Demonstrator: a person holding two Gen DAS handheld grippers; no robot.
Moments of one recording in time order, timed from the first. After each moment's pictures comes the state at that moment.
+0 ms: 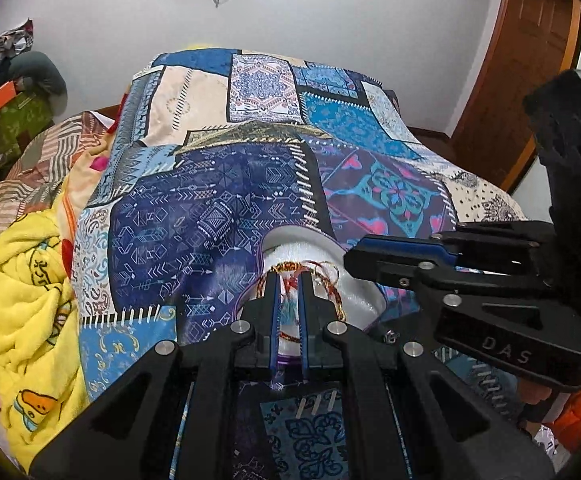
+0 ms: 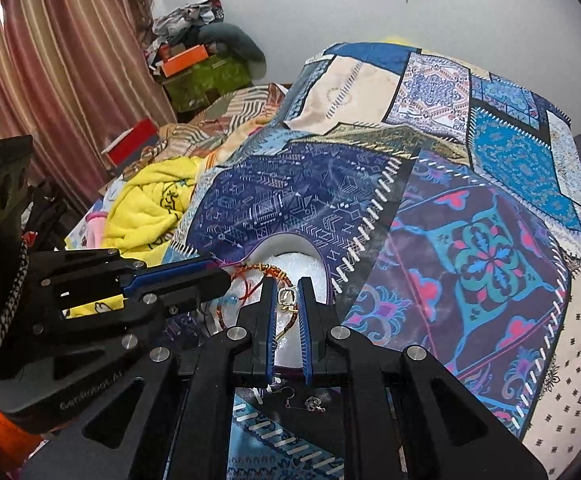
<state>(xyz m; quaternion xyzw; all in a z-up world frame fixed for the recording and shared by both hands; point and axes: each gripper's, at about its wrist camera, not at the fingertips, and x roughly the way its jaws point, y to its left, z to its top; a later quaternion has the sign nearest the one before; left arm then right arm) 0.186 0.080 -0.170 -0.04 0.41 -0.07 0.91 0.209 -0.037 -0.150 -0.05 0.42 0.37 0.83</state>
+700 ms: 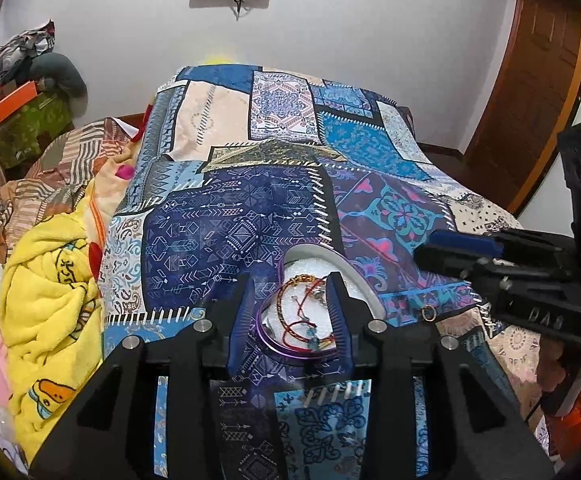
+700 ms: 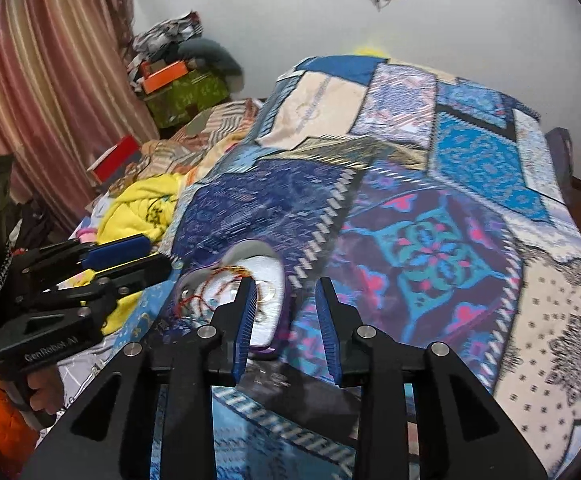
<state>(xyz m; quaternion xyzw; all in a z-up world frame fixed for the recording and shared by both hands) 0.170 0.088 -0.140 -0.05 0.39 -0.04 0.92 0.203 -0.079 -0.124 -0.04 0.41 0.33 0.85</state>
